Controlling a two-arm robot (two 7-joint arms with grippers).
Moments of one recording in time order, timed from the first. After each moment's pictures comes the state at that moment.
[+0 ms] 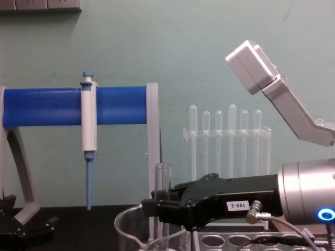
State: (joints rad) left arm -0.20 0.60 0.45 -1.41 -0.25 -0.12 0.03; right arm 0.49 0.44 -0.66 -1.49 0.40 0.19 0.60
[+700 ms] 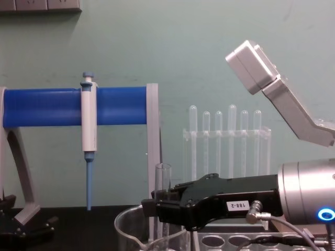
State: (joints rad) left arm -0.20 0.60 0.45 -1.41 -0.25 -0.12 0.03; right arm 0.49 0.44 -0.66 -1.49 0.40 0.19 0.60
